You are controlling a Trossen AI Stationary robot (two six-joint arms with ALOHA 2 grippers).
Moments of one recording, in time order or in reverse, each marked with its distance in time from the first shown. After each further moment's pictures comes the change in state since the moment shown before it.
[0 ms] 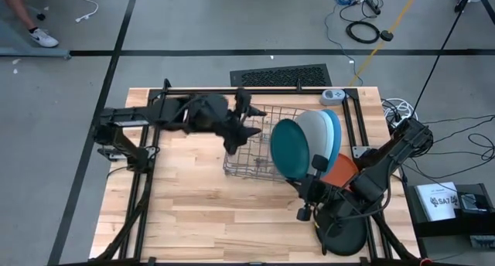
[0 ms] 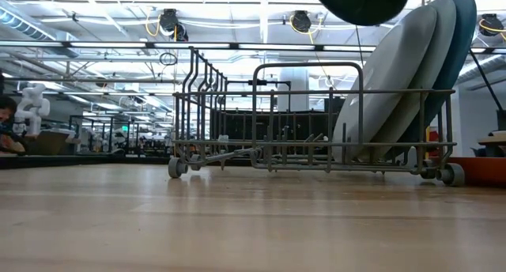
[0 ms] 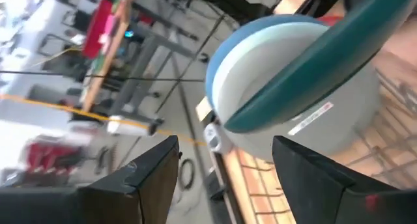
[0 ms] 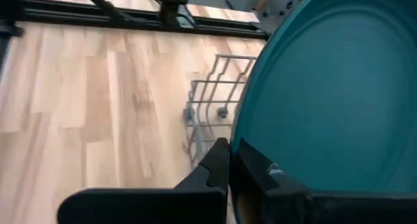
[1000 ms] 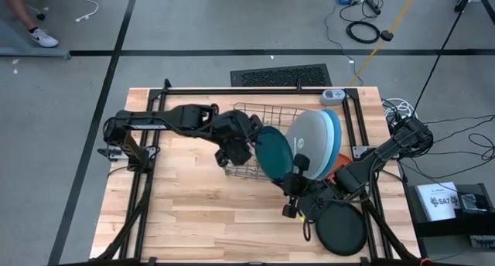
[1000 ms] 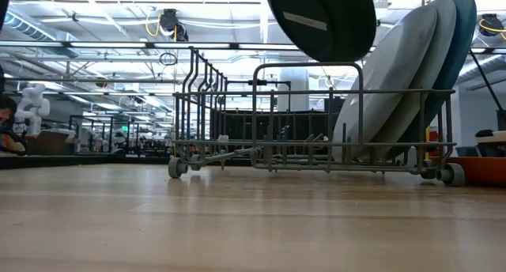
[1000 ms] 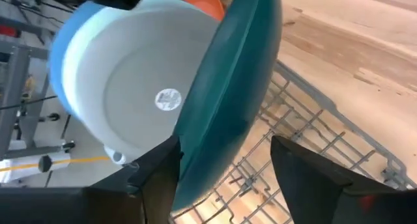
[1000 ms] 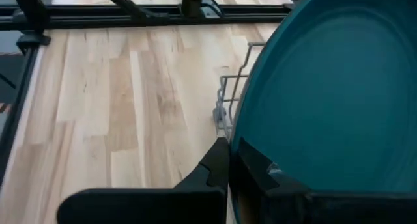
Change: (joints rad) left arm -0.025 0.099 0.003 -0.296 0.197 0.105; right arm -0.134 -0.006 -0.159 0.357 -0.214 -0.127
